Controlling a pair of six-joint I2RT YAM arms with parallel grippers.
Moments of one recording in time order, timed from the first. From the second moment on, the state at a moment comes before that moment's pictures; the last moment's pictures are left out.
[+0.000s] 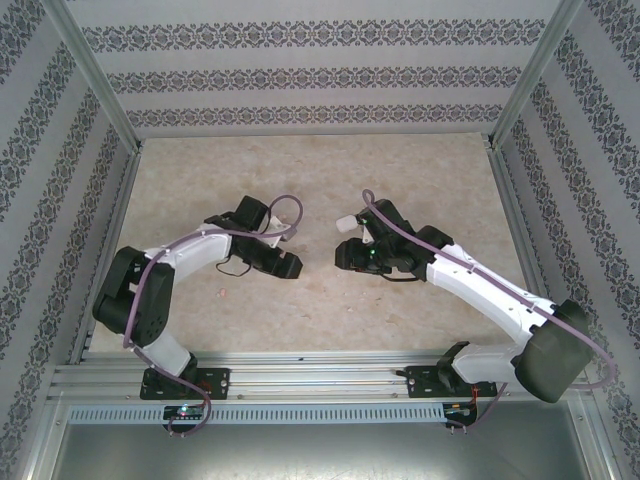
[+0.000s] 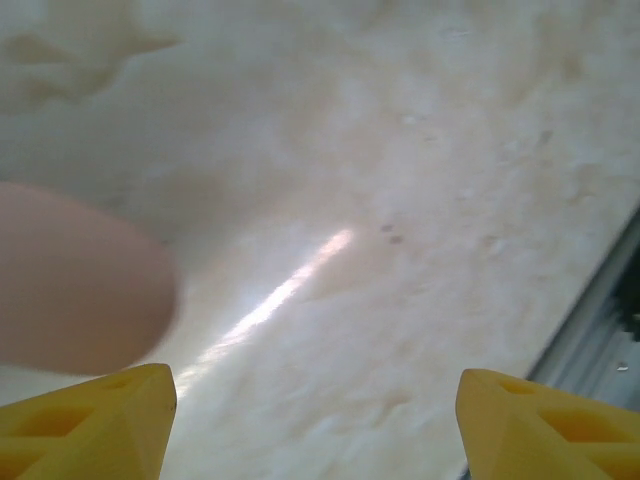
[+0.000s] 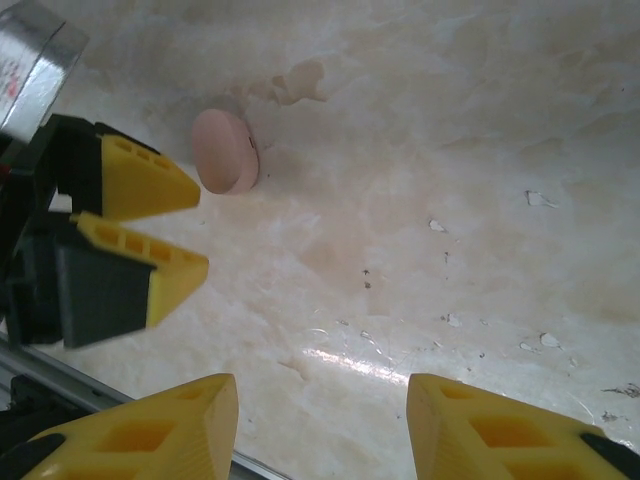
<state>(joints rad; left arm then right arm) -0.41 1.62 0.98 -0.56 0.62 -0.09 0.68 1.28 1.02 -0.71 -0.20 0.73</state>
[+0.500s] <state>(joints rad) -0.15 1.35 0.85 -0.57 0.47 -0.19 0.85 1.69 1.31 -0.74 -0.03 0.56</state>
